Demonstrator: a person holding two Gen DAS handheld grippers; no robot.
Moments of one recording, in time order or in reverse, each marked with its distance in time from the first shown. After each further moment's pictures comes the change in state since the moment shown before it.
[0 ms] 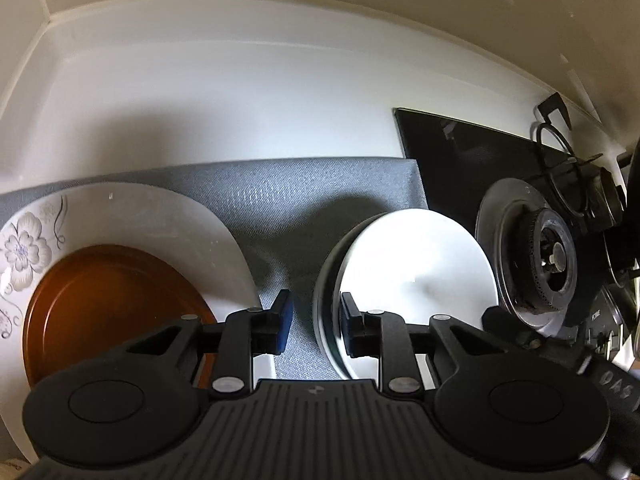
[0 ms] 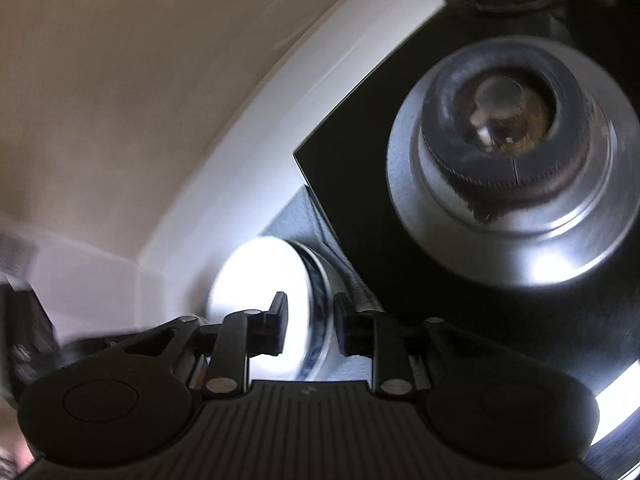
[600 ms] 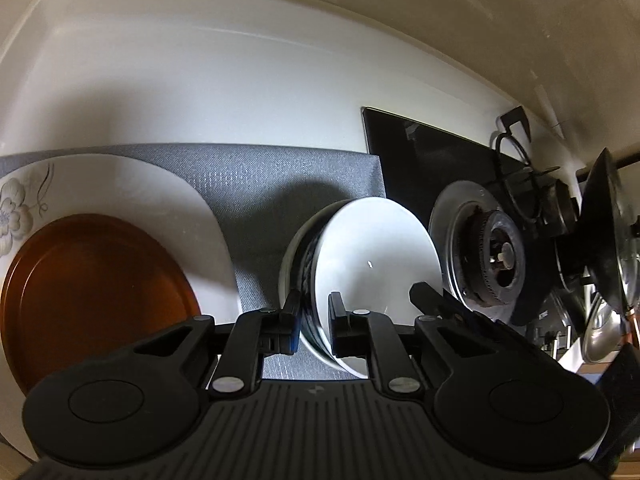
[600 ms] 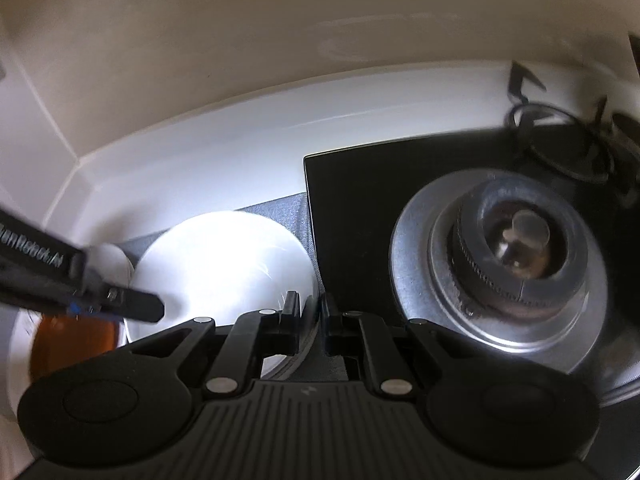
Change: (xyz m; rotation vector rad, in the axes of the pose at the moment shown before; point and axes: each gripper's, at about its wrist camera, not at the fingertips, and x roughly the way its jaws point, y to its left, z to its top) left arm -0.019 0.016 -0.005 -0.072 0.032 -0.164; right arm 0.028 0.059 -0.024 -0.561 -0.055 -0.311
